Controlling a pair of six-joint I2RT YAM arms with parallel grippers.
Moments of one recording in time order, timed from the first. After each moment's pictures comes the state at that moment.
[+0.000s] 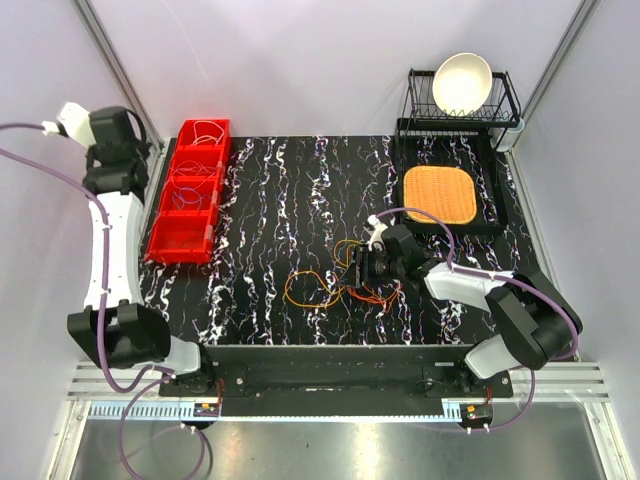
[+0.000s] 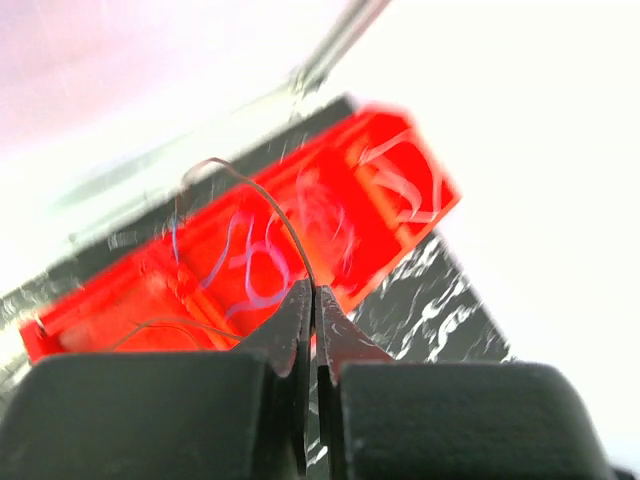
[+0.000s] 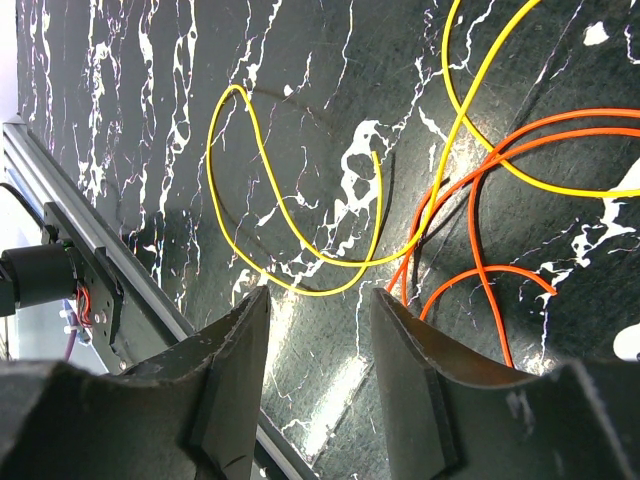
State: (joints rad) left arm 0.19 1.43 1.54 -0.56 -0.38 -0.74; right arm 0.61 1.48 0.62 0.19 -0.41 0.59
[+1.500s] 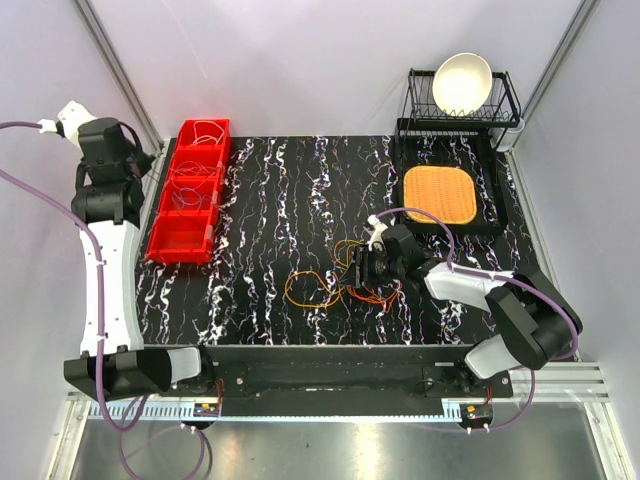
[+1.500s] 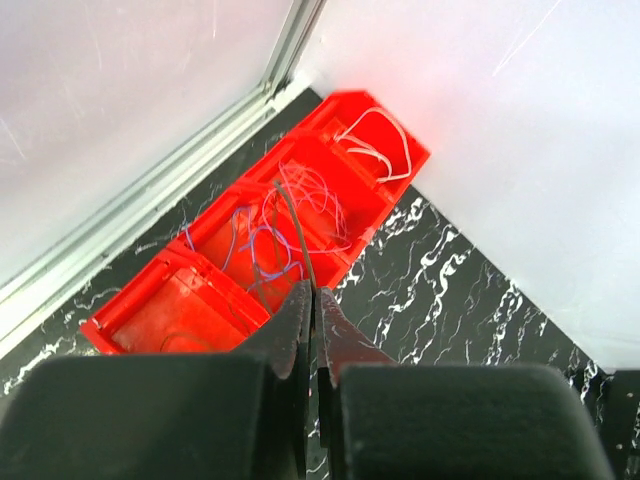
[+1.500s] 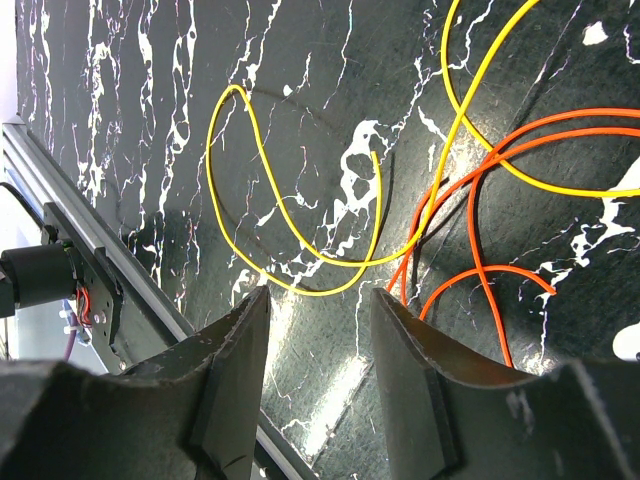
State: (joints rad) left arm 0.16 1.26 1.55 -0.66 -0.29 -0.56; right arm 0.61 1.48 0.62 0.19 -0.41 0.59
